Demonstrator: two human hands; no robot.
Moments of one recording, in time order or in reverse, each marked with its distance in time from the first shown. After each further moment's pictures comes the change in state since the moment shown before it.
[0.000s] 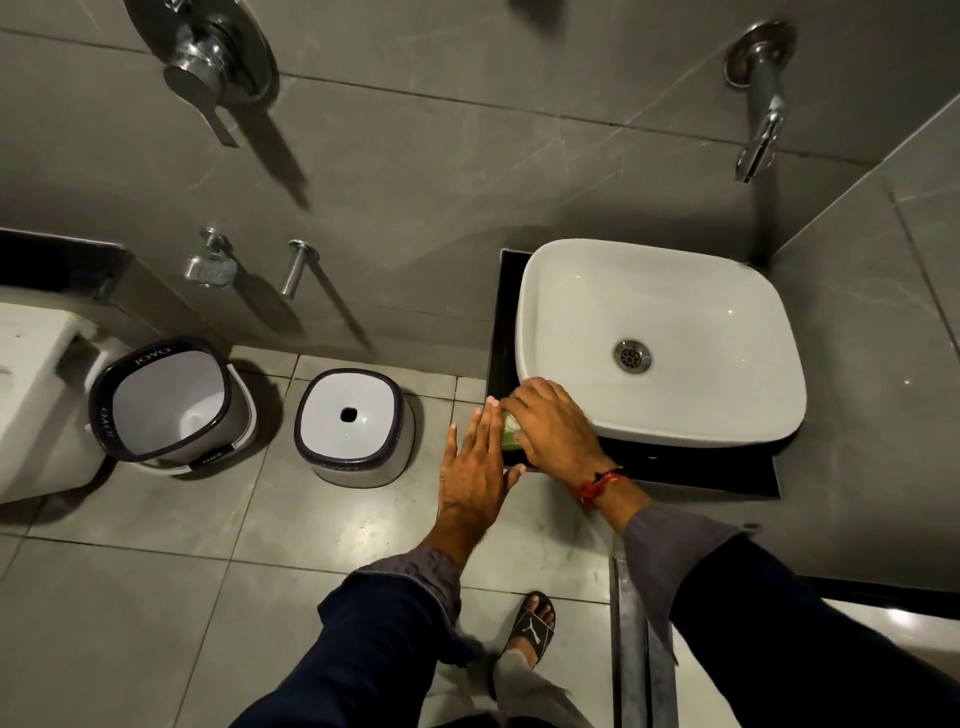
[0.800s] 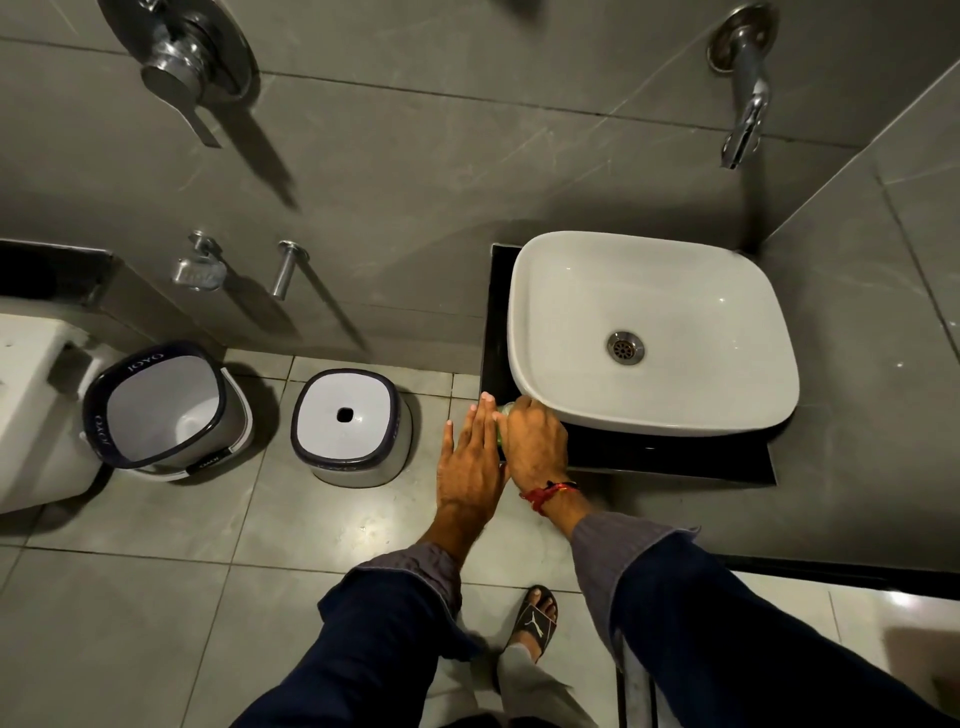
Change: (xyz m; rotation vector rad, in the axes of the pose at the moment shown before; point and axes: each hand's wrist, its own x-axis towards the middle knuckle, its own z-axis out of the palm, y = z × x) left_hand 0.005 0.005 -0.006 0.018 -0.030 0.002; right_hand 0.006 -0.042 0.008 0.000 -0.095 0.572
